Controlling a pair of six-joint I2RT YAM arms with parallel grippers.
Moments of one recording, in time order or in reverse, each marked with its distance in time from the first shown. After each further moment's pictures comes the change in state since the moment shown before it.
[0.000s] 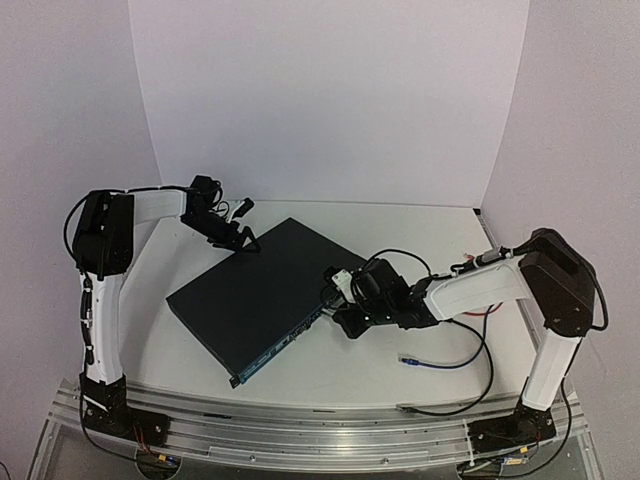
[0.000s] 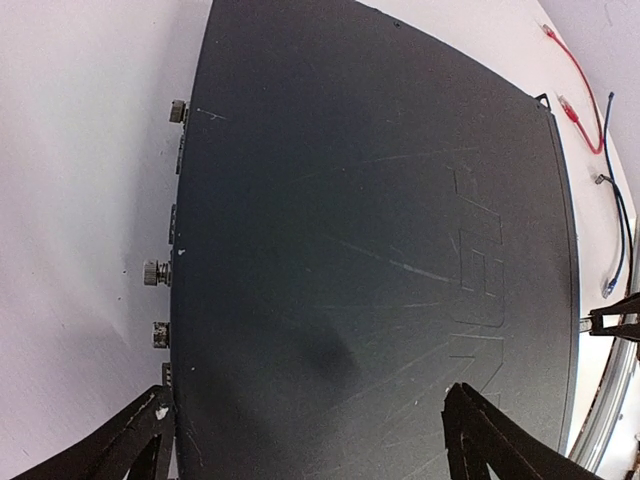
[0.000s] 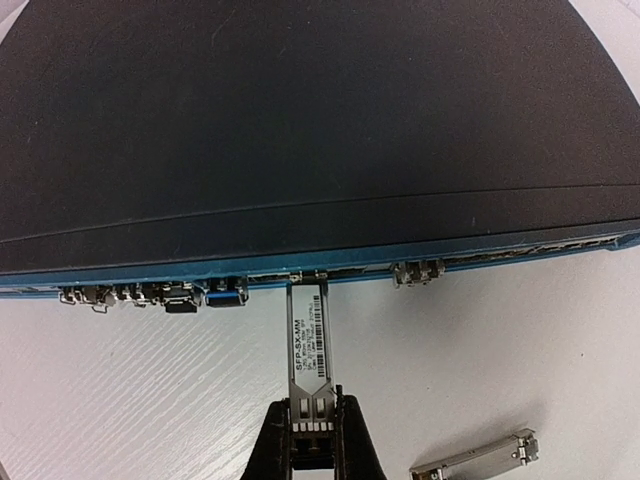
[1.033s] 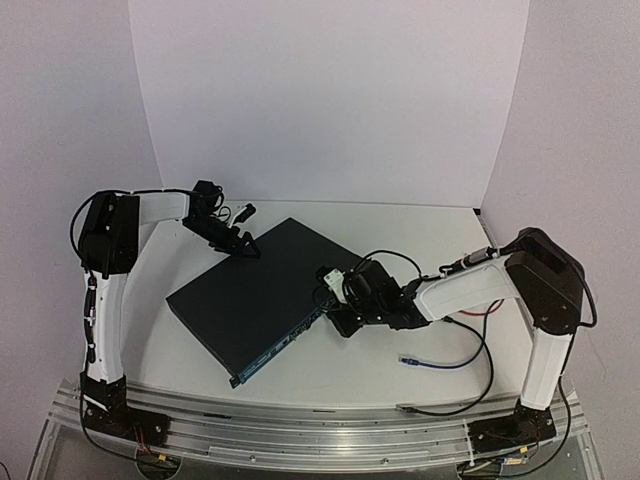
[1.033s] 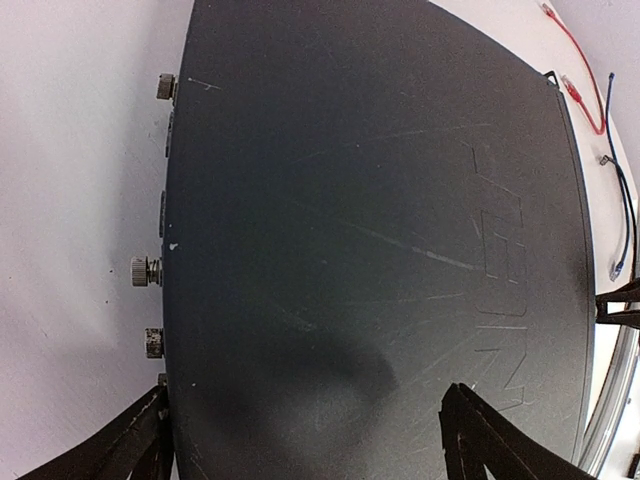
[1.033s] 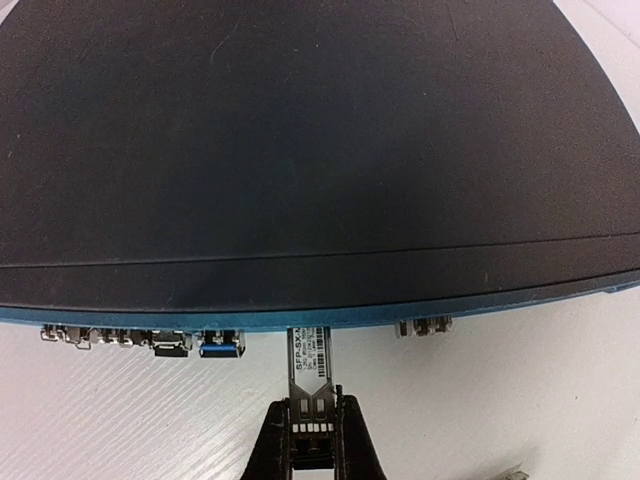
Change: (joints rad) left arm 0.006 0.052 0.028 -0.029 0.024 0.060; right arm 0.015 0.069 0.049 0.047 0.044 -0.051
